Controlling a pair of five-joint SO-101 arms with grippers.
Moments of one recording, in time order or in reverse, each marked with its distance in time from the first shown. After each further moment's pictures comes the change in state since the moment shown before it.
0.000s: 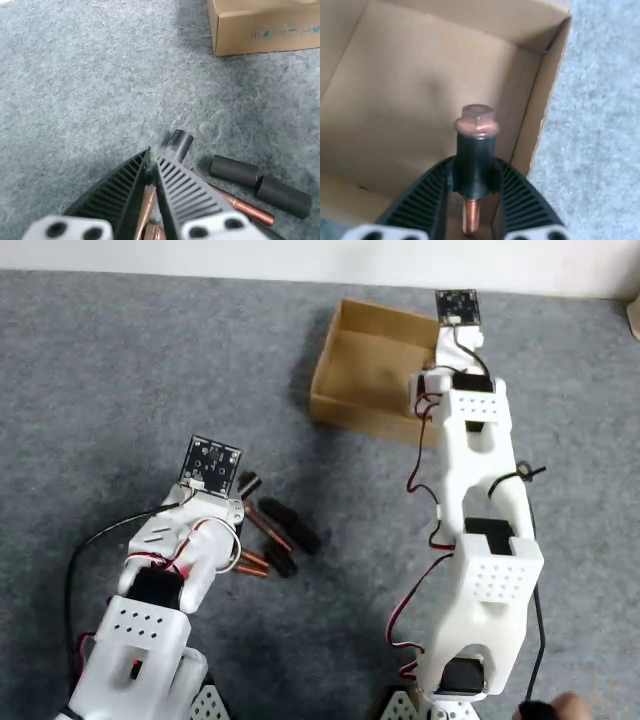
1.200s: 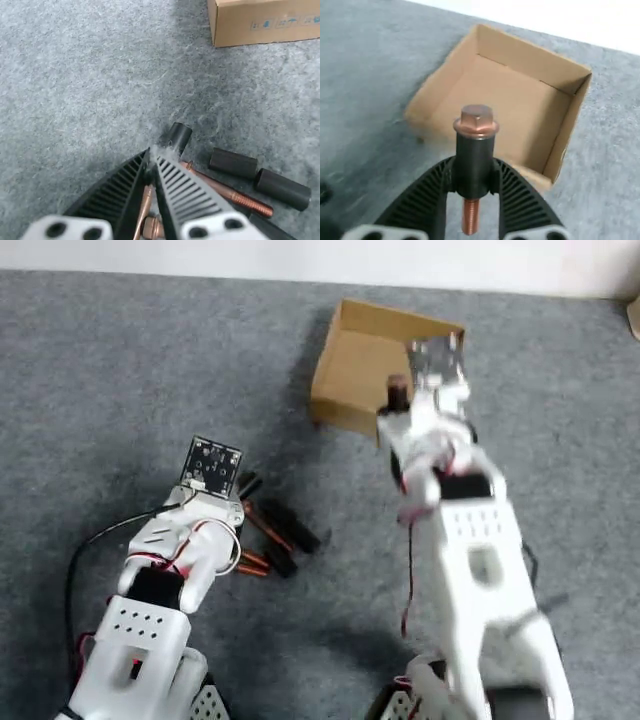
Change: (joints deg) left arm 0.0 0.0 -0.1 1.8 -0.2; right arm -8.4 -49.0 45.7 -13.8 0.0
